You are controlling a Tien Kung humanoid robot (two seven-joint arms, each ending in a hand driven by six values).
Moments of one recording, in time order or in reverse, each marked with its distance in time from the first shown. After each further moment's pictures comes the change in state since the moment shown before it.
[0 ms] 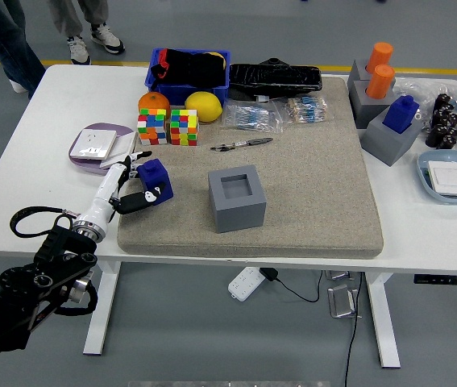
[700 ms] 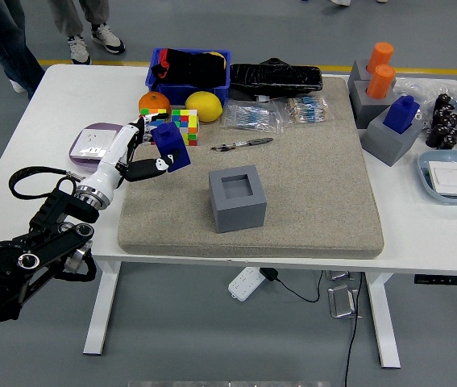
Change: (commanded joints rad) left arm -0.057 0.096 -0.135 -0.290 0.188 -0.053 0.105; right arm 0.000 -0.001 0.017 -0.001 -0.001 0.001 -0.001
